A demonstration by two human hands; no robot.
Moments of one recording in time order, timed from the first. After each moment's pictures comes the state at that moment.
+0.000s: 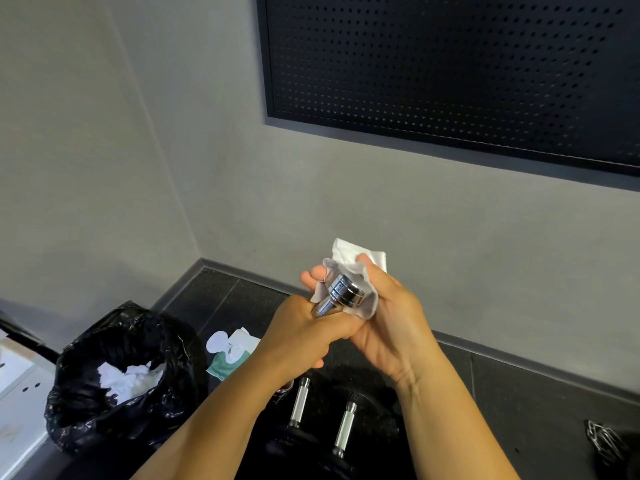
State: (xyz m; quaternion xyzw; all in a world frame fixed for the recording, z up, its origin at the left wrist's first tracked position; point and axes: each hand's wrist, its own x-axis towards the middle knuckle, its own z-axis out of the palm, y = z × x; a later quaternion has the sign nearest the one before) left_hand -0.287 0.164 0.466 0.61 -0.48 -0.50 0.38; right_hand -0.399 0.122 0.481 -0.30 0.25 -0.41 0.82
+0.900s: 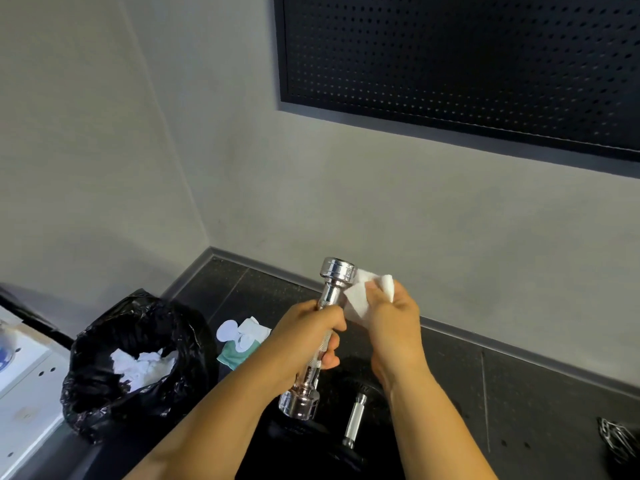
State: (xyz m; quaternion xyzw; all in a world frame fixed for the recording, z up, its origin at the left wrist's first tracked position) left_hand -0.263 0.158 0.438 0.60 -0.31 -0.62 0.40; right_hand -0.371 0.112 0.422 -0.38 0.53 -0.47 0.59
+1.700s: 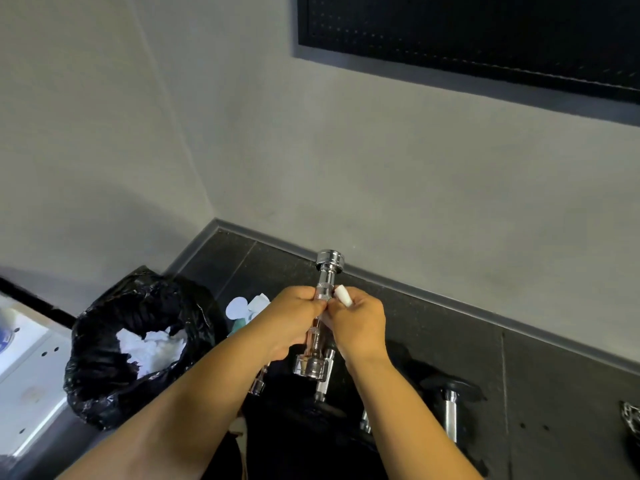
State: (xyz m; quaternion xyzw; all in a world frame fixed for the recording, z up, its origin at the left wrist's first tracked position) left_hand -0.191 0.106 0.348 0.66 -0.31 -0.58 0.35; right_hand -0.294 0.088 0.328 -0.47 0.60 -0.33 0.55
